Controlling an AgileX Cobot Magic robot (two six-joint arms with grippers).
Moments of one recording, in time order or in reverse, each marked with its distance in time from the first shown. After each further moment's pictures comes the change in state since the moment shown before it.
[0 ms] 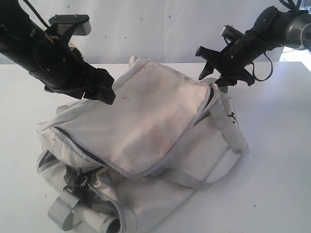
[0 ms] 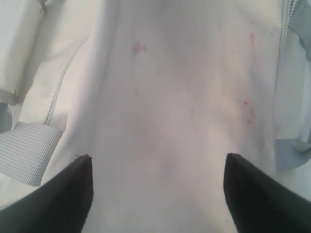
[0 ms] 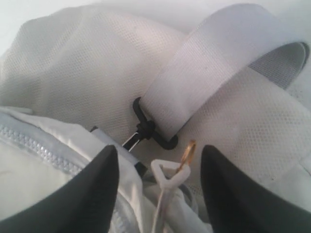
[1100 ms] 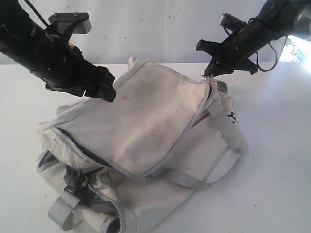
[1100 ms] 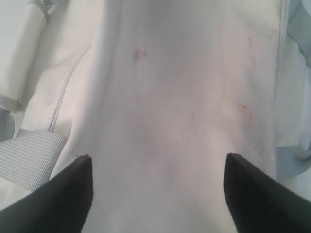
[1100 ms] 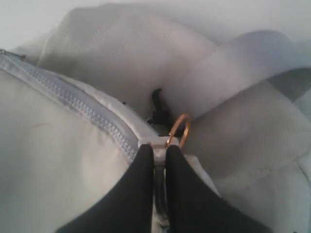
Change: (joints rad) left arm 0.000 0.000 0.000 0.000 -0.023 0.000; right arm -0.004 -0.056 -0.004 0.019 0.069 -0.163
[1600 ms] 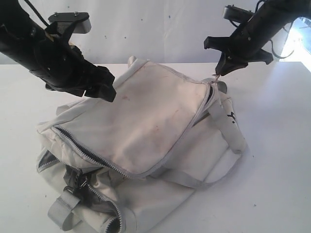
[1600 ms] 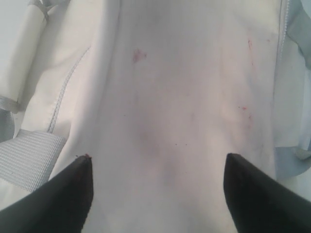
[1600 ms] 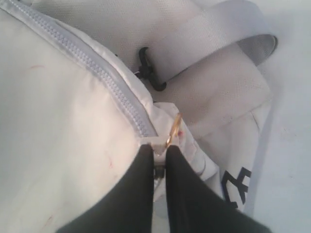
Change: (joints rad) left arm 0.000 0.000 0.000 0.000 -0.002 0.000; right arm 0.000 -0.098 0.000 -0.146 0.157 -0.017
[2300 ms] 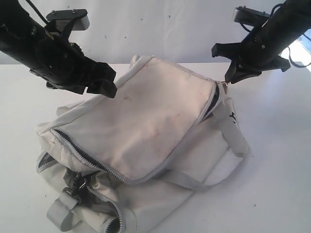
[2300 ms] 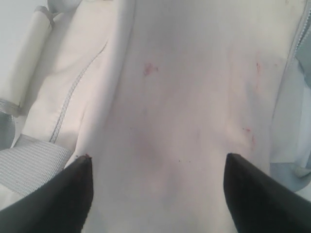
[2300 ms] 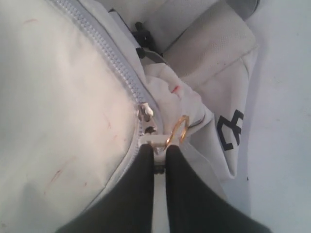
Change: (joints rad) left arm 0.000 0.000 0.000 0.000 -0.028 -0.044; right arm 0.018 -0.267 0.367 -0.027 -0.149 0.000
